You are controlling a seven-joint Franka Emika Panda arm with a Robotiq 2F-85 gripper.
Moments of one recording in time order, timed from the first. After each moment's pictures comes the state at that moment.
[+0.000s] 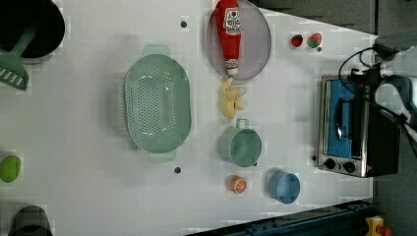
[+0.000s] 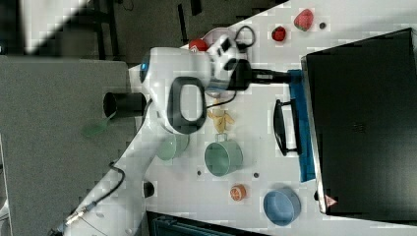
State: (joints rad) arm -0.35 0.53 0.03 -1.73 -0.41 0.64 -0.57
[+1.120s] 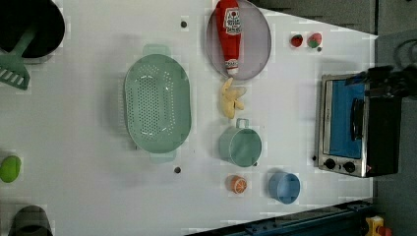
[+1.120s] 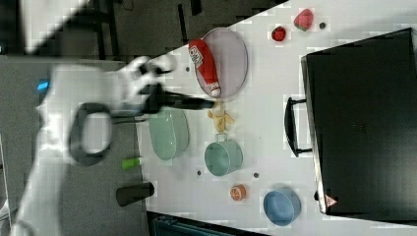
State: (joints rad) arm -0.40 0.19 0.27 -1.77 -0.01 0.31 -0.60
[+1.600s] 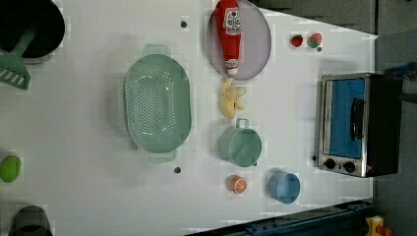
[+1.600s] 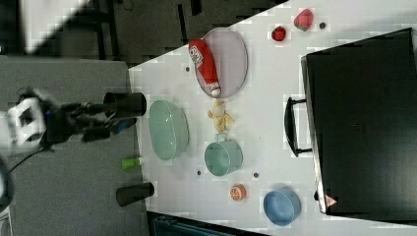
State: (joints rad) arm -0.33 -0.08 0.35 -1.73 0.03 0.18 -0.25
